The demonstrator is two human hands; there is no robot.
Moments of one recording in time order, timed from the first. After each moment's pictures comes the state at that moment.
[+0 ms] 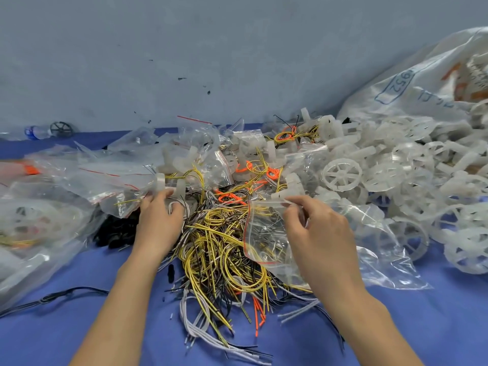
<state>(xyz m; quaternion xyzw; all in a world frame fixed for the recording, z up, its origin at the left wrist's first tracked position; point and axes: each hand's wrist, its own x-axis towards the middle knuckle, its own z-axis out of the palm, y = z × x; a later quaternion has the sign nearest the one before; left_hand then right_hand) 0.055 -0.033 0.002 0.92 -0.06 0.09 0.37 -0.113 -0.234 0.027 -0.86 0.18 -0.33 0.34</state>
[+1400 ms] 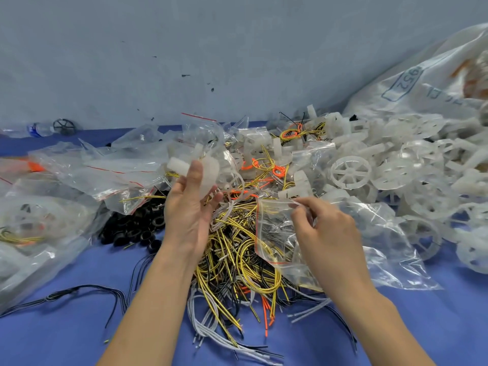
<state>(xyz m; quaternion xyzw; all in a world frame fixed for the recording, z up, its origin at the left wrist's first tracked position) 0.019 -0.079 0.032 0.45 -0.09 -0.05 0.89 -0.104 -0.238 0.015 -0.86 0.19 -0.31 0.34</state>
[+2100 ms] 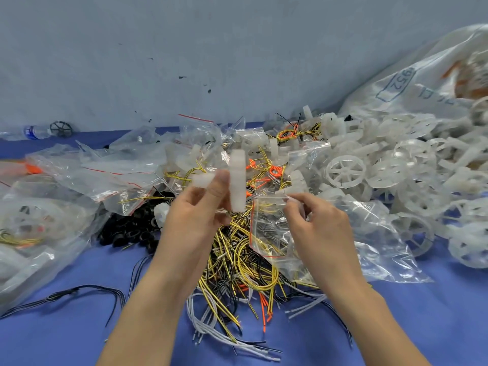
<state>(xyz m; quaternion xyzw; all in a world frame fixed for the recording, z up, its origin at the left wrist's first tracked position) -0.037 -0.070 0.055 0.56 -0.19 -0.08 0.80 -0.105 -0.232 0.024 -0.84 0.18 -0.32 0.39</state>
